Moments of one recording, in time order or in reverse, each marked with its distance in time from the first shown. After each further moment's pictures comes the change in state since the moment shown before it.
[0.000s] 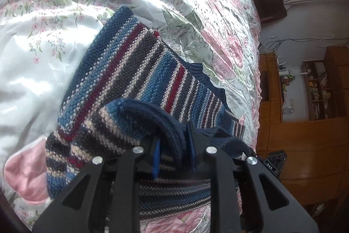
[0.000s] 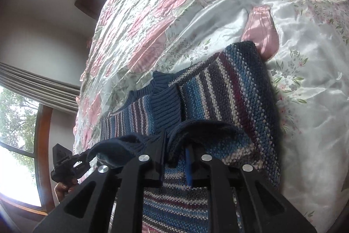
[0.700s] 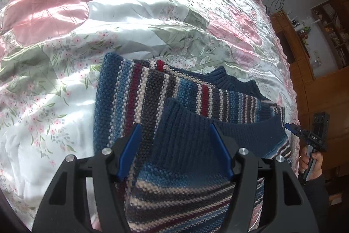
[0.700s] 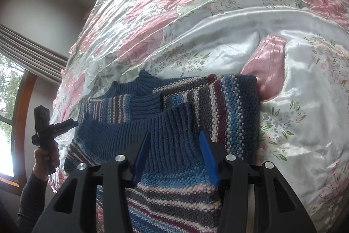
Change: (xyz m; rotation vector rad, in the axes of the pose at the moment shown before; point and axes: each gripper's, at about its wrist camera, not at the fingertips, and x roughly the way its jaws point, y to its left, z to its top) left arm 0.035 -0.013 0.058 0.340 0.065 0.224; right arm 0.016 0.005 0.035 -0.212 0.088 -0.134
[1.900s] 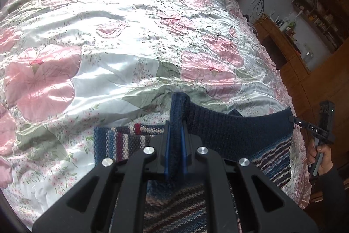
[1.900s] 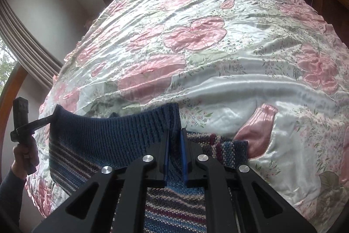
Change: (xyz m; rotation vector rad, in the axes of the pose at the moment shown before) left arm -0.046 -0.059 0.047 0.175 -0.195 0.037; right arm -0.037 0.049 0.045 -0.133 -0.190 -0.137
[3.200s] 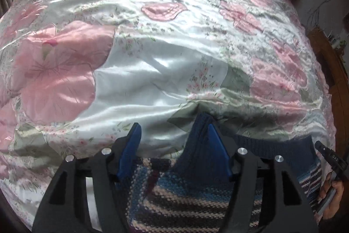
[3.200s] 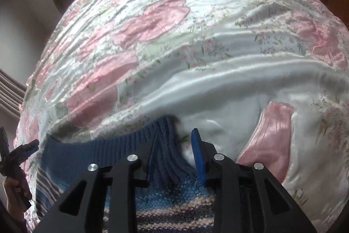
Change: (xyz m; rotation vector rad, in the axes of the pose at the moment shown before) left arm 0.067 0.042 0.024 -0.188 -0.012 0.241; right arm 0.091 -0.035 0.012 0.208 -0.024 -0.130
